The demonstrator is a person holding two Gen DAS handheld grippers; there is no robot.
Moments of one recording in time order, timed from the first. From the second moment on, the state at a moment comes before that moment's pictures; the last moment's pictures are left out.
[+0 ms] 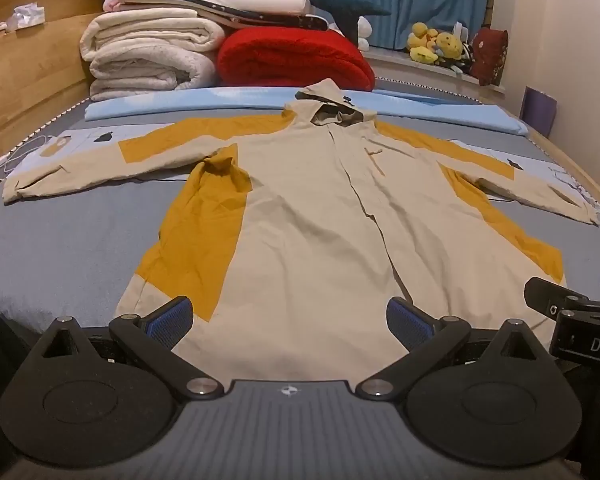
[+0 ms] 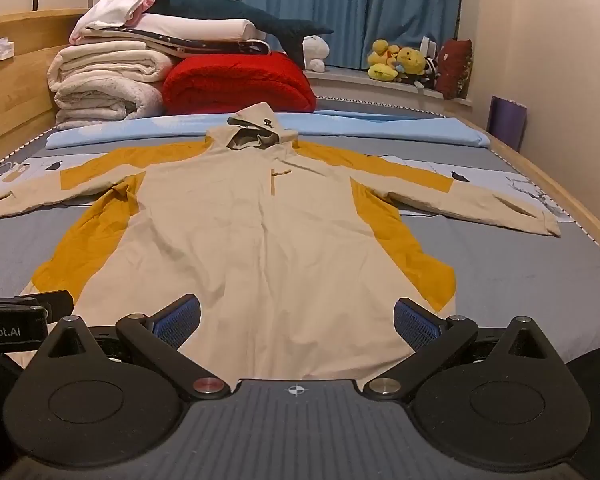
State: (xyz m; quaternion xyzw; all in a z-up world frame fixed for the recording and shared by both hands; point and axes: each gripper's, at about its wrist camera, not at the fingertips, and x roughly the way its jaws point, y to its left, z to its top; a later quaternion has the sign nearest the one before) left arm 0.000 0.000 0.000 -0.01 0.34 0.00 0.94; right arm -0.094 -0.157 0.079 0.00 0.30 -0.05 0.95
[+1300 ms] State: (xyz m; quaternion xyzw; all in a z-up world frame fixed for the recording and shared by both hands) left arm 0.001 0.000 -0.006 -0.01 0.35 0.00 0.94; right arm -0.120 -0.153 0.080 -0.01 0.30 -0.04 0.95
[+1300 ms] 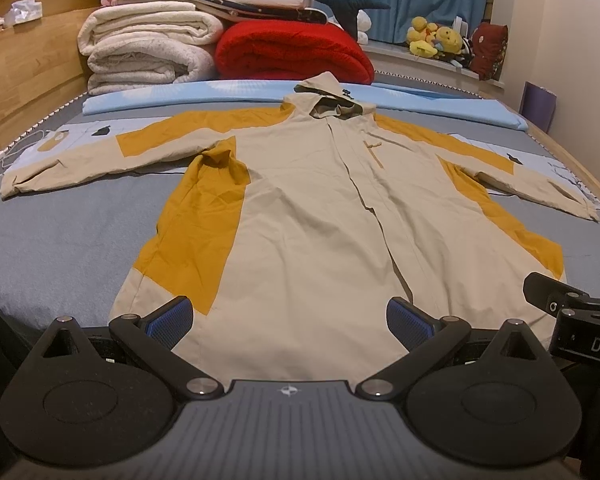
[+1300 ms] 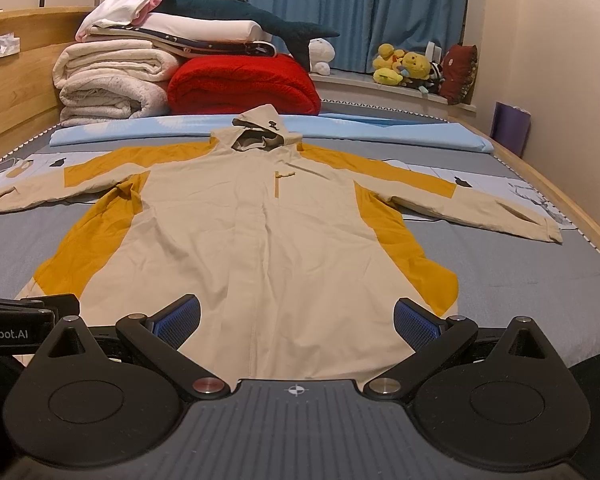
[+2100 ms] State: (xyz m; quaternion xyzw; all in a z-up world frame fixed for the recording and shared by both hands) left arm 0.002 -0.003 0.036 -0.04 0.29 0.01 0.96; right arm -0.134 -0.154 0.093 0.00 0.22 -0.05 0.98
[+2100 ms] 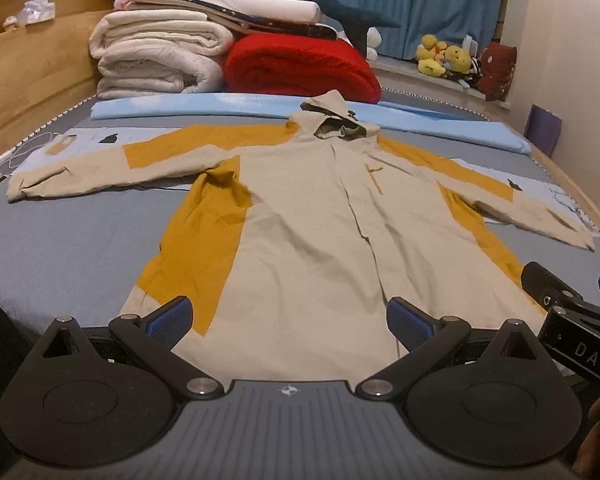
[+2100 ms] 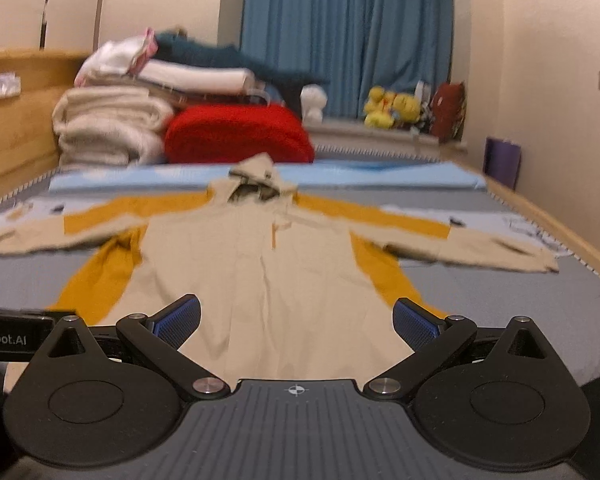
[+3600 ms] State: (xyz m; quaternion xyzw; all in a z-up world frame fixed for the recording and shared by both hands) left arm 0.336 0.153 0.068 -0.05 0.23 0.08 0.97; right arm 0.046 -0.167 0.164 0.00 0.10 -0.03 0.99
